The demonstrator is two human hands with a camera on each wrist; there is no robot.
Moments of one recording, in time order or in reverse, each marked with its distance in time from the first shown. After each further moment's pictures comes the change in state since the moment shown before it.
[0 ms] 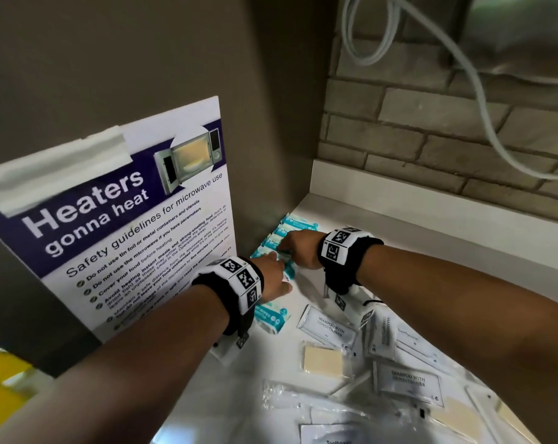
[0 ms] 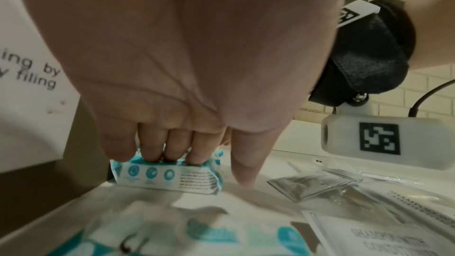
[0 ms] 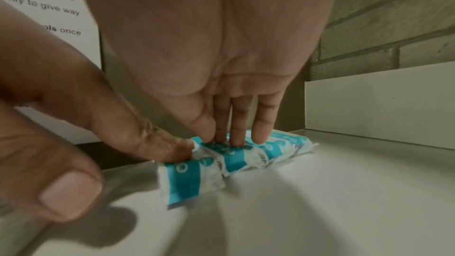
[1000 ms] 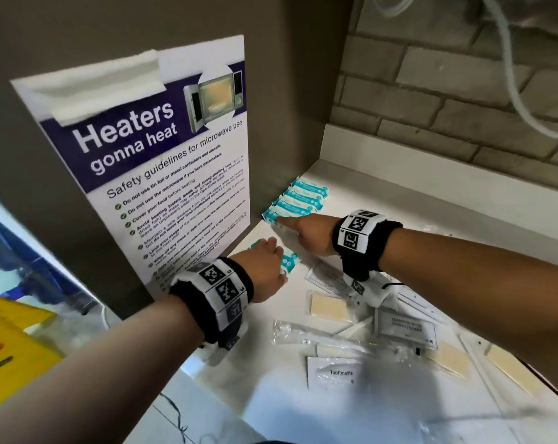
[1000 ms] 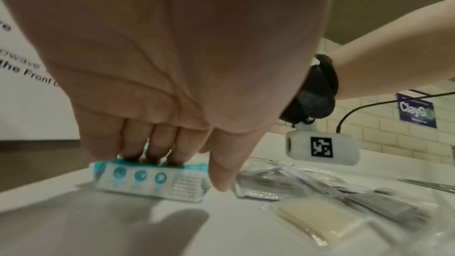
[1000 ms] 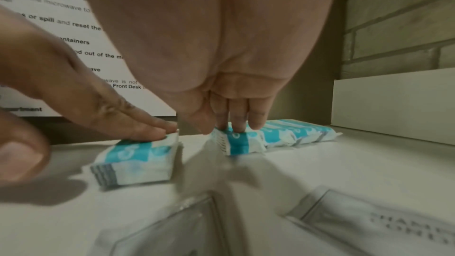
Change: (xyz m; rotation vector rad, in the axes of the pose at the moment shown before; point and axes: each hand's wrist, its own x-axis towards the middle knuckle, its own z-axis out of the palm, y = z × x) left_hand -0.073 0.007 0.043 0.055 0.035 0.010; right_hand -0.042 -0.030 0.026 0.023 -0.031 0.005
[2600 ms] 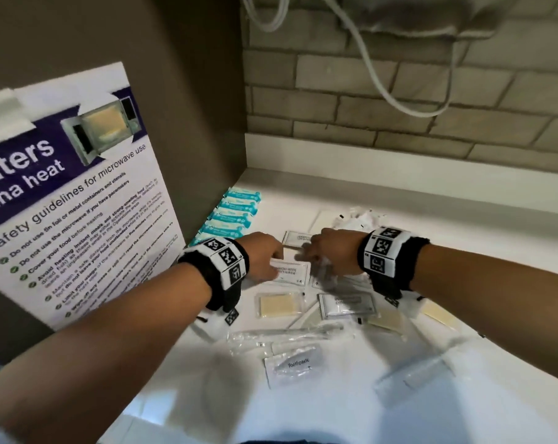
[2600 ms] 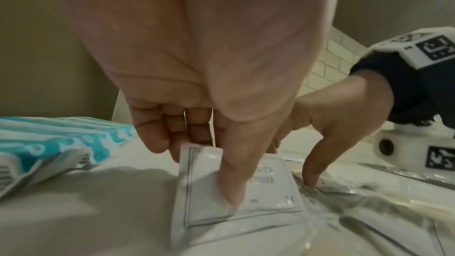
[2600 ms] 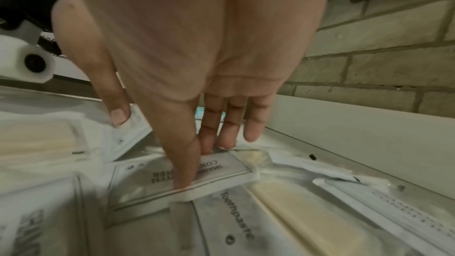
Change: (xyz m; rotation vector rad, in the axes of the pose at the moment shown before) left_hand 0.061 0.055 -0.036 -0.090 0.068 0.296; right_hand -0.115 0.080 0.029 -0.356 -0.099 0.081
